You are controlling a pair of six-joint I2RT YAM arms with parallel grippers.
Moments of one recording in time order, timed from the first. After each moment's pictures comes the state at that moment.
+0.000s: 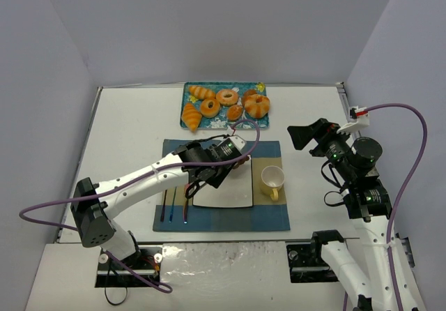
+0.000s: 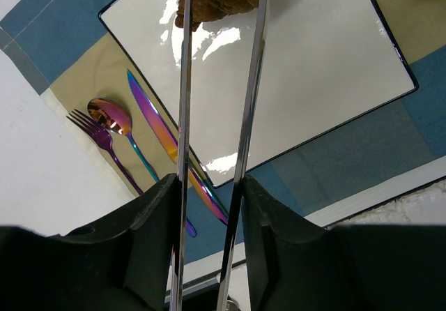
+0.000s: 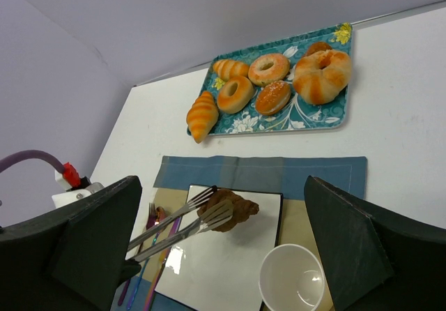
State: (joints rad) left arm -1.03 1.55 1.47 -1.04 -0.35 -0.30; right arm 0.09 0.69 0.88 -0.30 -0.28 0.53
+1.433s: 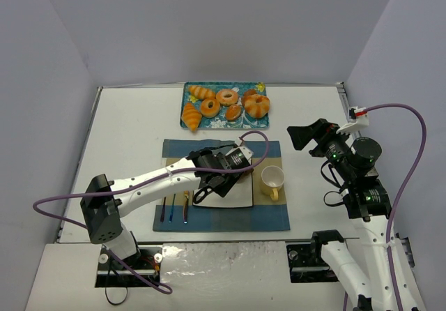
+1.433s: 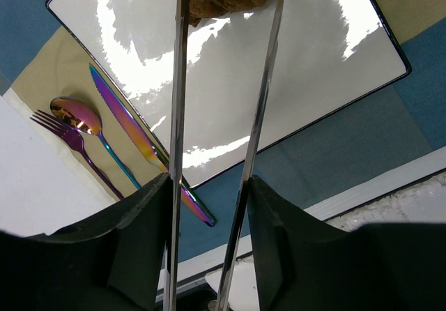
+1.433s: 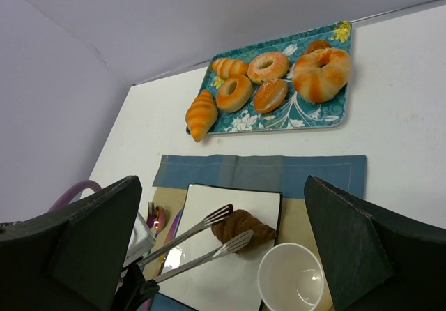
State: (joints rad) left arm -1.09 1.62 1.43 -1.01 -0.33 -0.33; right arm 0.09 0.69 0.87 -0.30 -0.28 0.53
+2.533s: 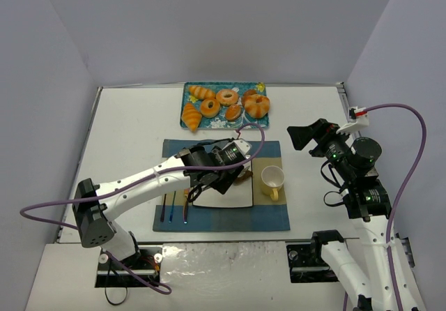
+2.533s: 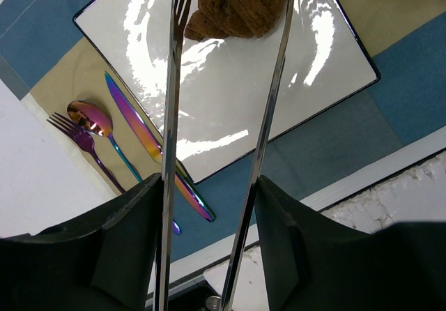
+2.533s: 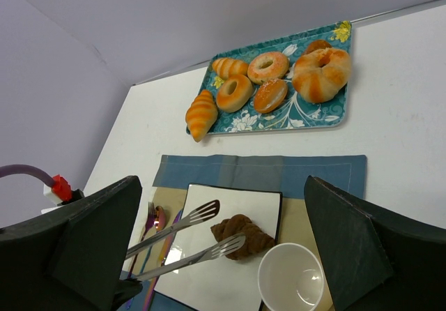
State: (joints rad) left arm -1.09 1.56 1.49 -1.04 -0.33 -0.33; right arm 0.09 0.69 0.87 -0.30 -0.28 0.53
